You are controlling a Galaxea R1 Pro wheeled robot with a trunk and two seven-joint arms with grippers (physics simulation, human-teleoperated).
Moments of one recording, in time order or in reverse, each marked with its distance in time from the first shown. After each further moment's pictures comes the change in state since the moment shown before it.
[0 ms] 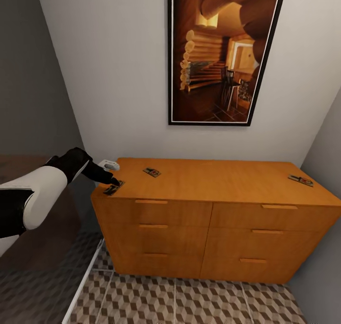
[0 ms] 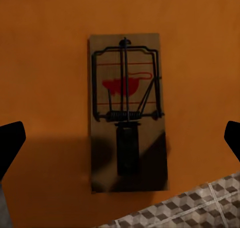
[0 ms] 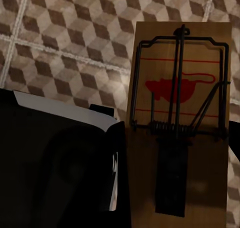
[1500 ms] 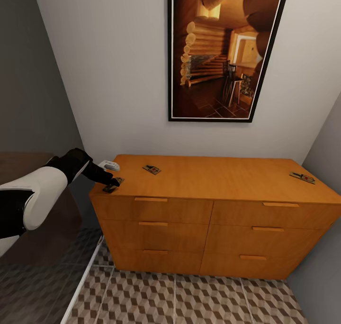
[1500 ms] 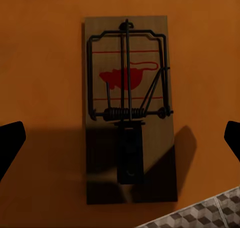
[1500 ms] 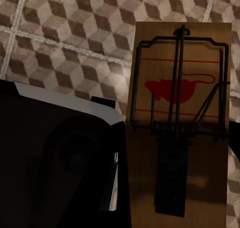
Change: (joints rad) left arm 0.004 0.000 0.000 0.000 0.000 0.000 0.000; right arm 0.000 0.000 0.000 0.000 0.000 0.000 0.000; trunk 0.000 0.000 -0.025
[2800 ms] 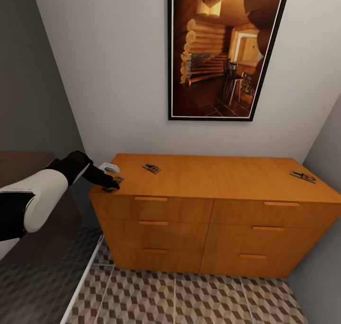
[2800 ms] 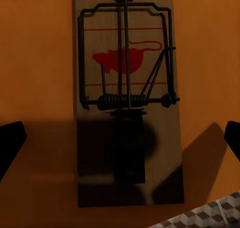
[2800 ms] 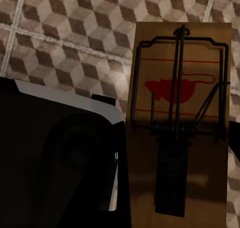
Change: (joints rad) left arm 0.018 0.000 -0.001 -0.001 -0.002 -0.003 0.000; right arm 0.000 0.000 -0.001 0.000 -0.001 0.000 0.000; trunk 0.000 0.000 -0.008
